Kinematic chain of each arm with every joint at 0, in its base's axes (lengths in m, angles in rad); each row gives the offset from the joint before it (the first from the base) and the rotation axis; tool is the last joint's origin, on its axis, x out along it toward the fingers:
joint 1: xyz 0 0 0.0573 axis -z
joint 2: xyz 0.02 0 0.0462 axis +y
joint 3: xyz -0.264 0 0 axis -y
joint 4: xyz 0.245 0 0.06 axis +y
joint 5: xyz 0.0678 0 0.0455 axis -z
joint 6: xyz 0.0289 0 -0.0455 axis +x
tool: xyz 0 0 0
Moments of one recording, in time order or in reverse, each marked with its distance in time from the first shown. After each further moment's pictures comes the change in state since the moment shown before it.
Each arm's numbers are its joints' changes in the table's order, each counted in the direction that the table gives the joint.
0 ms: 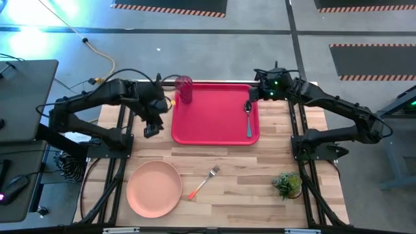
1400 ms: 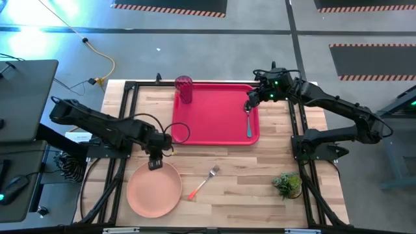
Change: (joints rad) left arm 0.436 0.019 -0.537 -0.404 -0.117 -0.404; right arm 0.000 -0.002 0.000 -0.008 -0.064 -0.210
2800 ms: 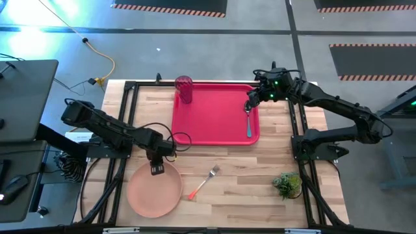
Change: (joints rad) left arm 0.000 0.201 -0.168 -0.200 0.124 -0.034; right arm 0.000 0.000 0.000 0.000 0.000 0.008
